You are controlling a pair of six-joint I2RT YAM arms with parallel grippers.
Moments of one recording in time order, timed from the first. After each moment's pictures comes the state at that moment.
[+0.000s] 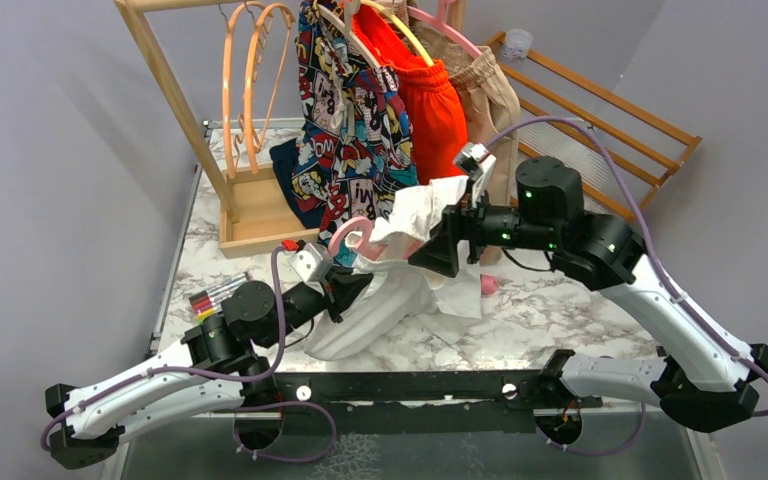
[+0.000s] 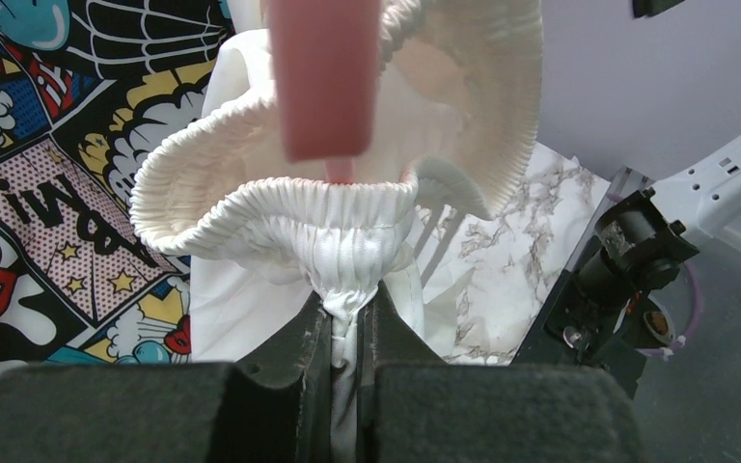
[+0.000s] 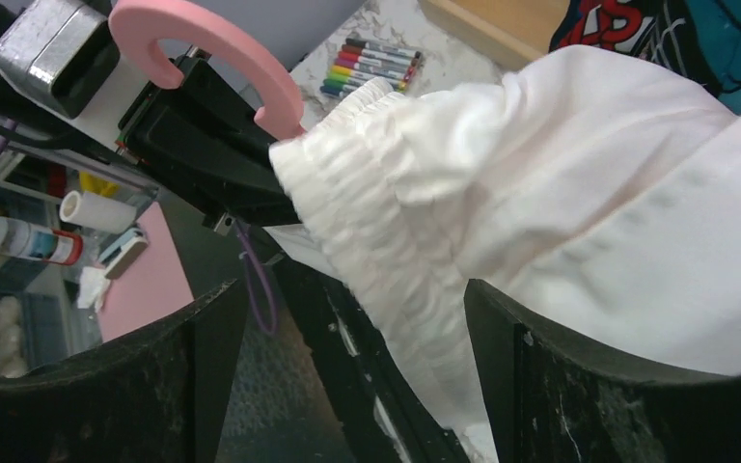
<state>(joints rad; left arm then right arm) -1.13 0.49 0.60 -0.10 -0.21 -0.19 0.85 1.14 1.46 -0.70 -0.37 0.34</state>
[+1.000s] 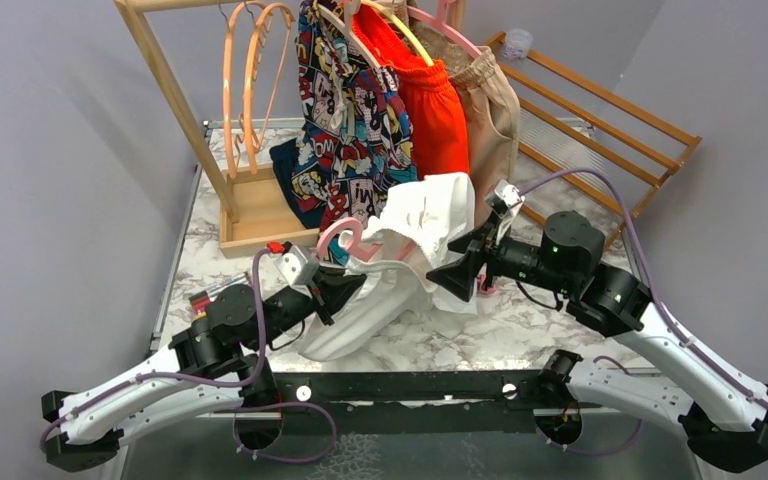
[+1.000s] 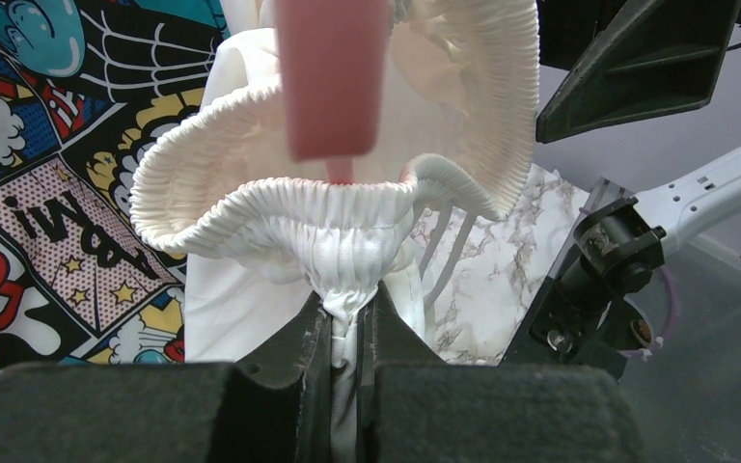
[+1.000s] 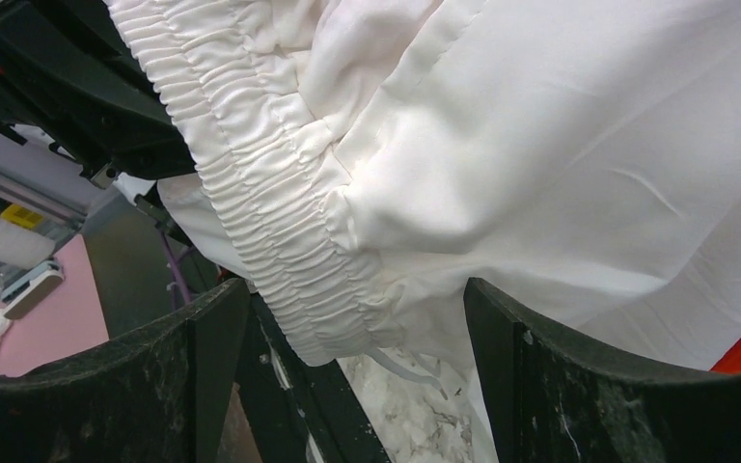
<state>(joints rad) -1.13 0.42 0.62 -0.14 -0.18 -0.18 0.85 0.81 1.01 -0.41 -0.25 0.26</state>
